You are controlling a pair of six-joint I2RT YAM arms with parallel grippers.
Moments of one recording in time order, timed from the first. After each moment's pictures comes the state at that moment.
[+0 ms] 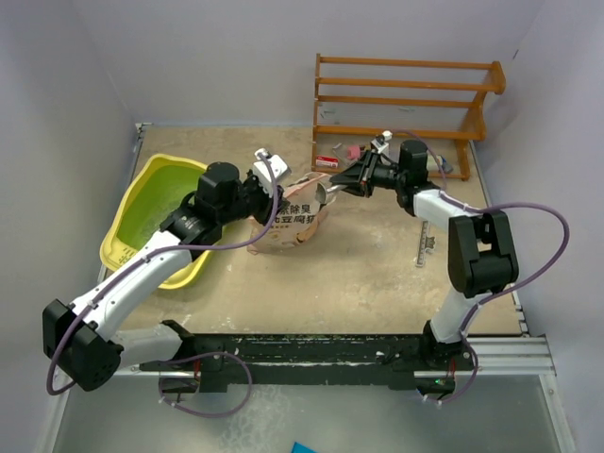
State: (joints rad) left arm -0.60 1.20 1.06 -0.21 0.26 0.13; right arm 0.17 1.77 1.09 0.36 -0.98 1.18
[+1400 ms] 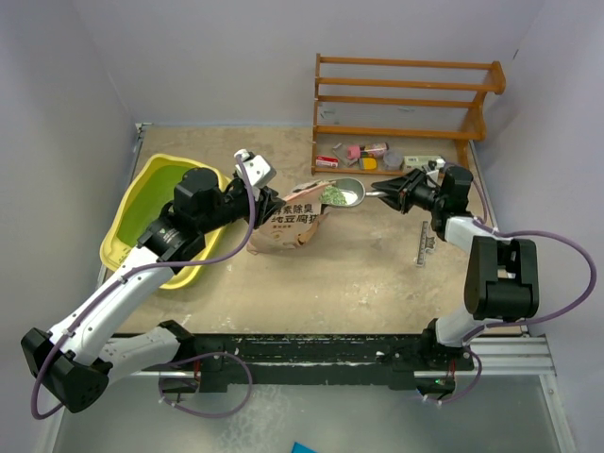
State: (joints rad) left arm -0.60 1.05 1.06 -0.23 0.31 0.10; right arm -0.09 1.58 0.80 0.43 -0.92 1.34
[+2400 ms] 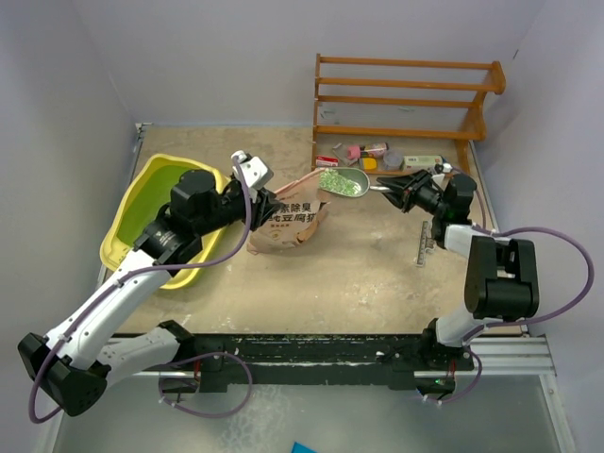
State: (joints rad) left arm -0.60 1.03 1.06 -0.26 0.31 0.08; right arm -0.11 1.59 0.69 0.73 -0.88 1.59
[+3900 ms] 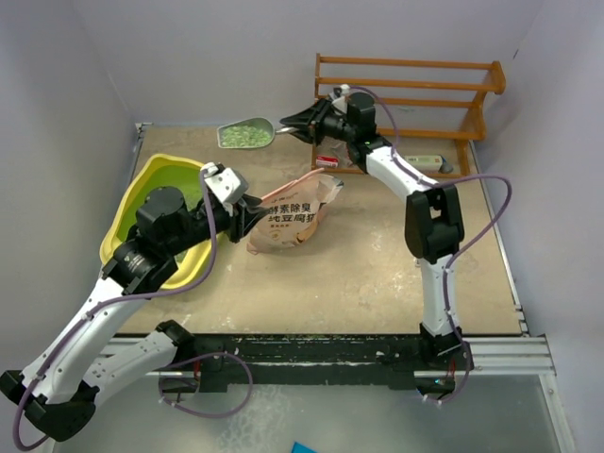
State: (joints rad) left arm -0.60 0.85 1.05 -0.33 0.31 0.07; right arm 0.36 2.16 1.80 0.28 -0.70 1.48
